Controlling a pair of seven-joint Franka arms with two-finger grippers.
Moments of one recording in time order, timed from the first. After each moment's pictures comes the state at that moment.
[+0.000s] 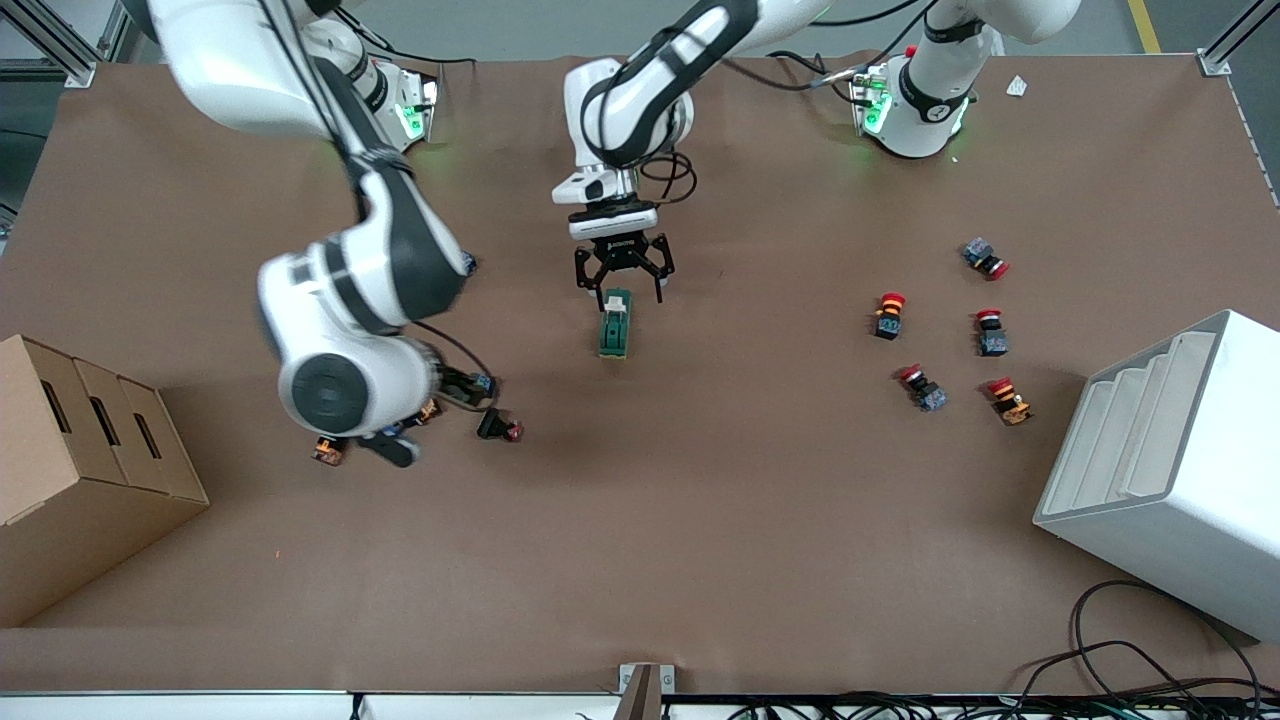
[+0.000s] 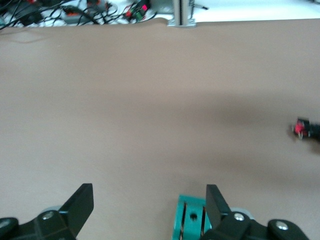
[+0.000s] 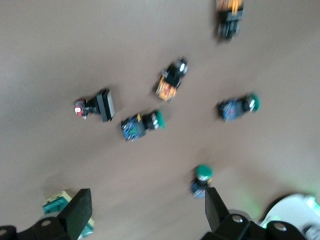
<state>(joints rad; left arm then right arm) -0.83 0.52 -0.31 -1.76 1.10 2.13 -1.87 0.34 0.60 -0.02 -1.20 0.07 1.46 0.76</state>
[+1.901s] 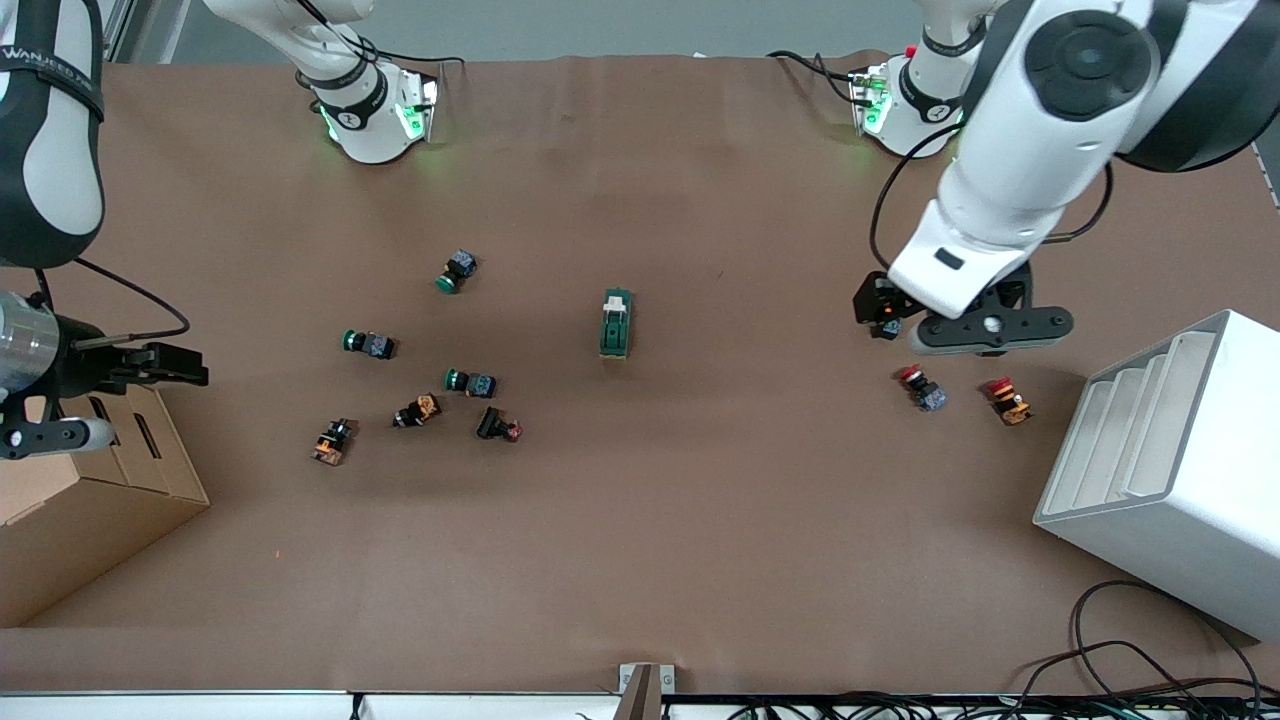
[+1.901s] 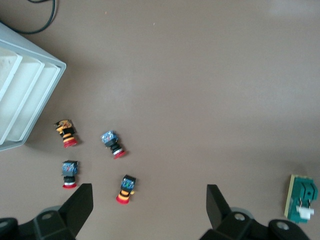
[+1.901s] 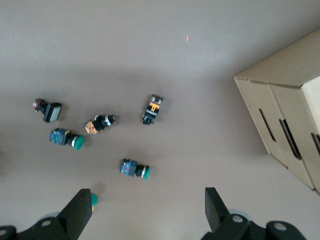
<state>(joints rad) -0.15 0.20 -0.29 -1.47 0.14 1.68 -0.46 -0.01 0.39 0.00 -1.22 0.00 1.46 -0.11</state>
